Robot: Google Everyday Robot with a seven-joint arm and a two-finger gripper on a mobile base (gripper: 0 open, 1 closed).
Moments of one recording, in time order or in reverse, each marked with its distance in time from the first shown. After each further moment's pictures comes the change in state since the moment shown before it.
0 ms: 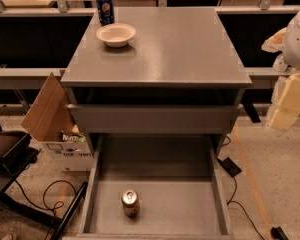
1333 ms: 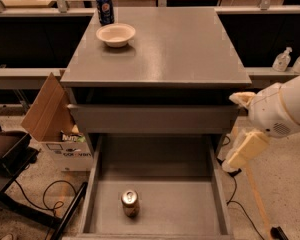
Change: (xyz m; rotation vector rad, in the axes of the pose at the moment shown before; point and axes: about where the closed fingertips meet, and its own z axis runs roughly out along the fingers) arm -0.002 0.029 0.132 -0.078 -0.342 0.071
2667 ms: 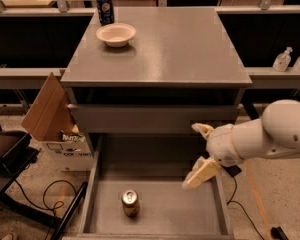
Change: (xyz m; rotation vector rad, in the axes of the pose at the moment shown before) arm 0.000 0.022 0.140 -0.085 -0.240 0.022
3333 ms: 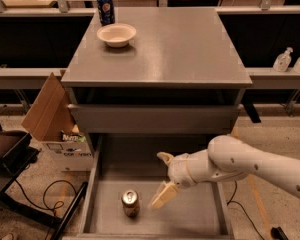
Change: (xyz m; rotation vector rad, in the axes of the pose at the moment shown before) arm 0.036 0.038 0.162 -0.167 -0.087 0.049
